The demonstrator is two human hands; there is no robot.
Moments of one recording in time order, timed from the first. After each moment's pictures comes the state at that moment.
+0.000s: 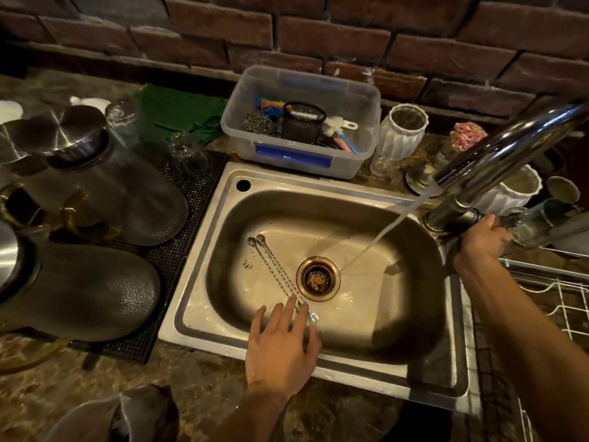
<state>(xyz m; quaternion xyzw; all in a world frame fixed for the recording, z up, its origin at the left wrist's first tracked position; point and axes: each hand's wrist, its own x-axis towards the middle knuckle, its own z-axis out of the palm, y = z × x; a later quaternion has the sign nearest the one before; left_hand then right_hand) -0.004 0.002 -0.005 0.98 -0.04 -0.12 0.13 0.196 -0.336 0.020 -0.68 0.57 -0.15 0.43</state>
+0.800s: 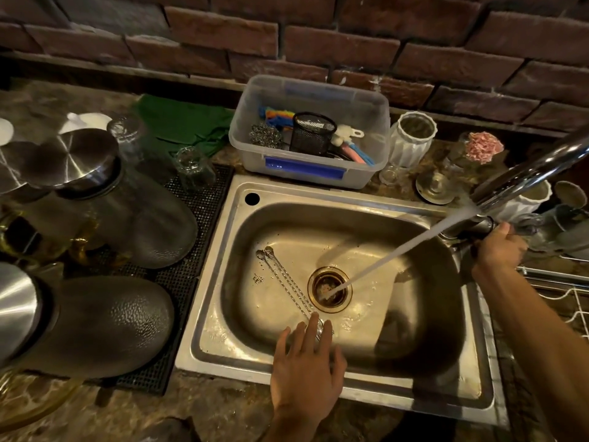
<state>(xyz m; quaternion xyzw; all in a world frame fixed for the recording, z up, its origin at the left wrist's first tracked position) -0.001 0.003 0.003 0.98 -0.08 -0.12 0.15 0.197 -0.352 -0.005 -0.68 0.55 -0.20 0.45</state>
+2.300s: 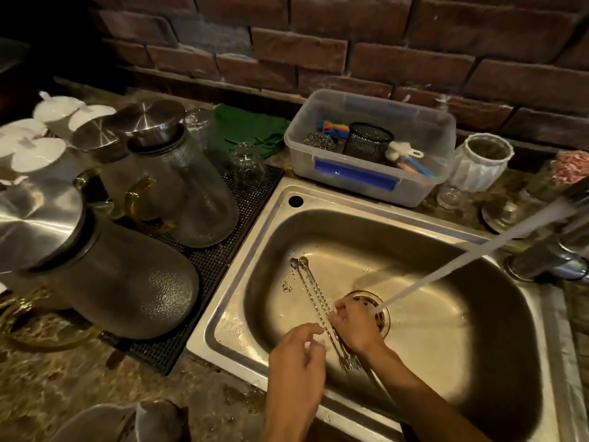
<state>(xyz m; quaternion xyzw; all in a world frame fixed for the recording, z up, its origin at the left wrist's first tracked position) 0.012 0.022 0.018 0.84 0.24 -0.06 0.48 0.118 -0.098 -0.099 -0.90 0.02 0.26 0.34</state>
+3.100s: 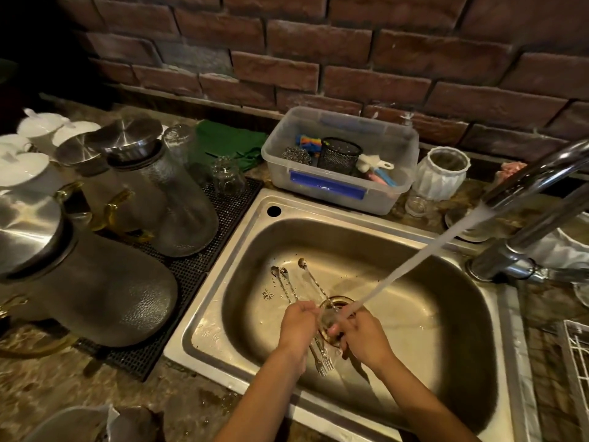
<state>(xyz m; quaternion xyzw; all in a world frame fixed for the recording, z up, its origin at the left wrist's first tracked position) 0.084 -0.015 -0.004 0.62 0.37 -0.20 0.66 0.099 -0.144 -0.047 -0.80 0.10 0.24 0.54</state>
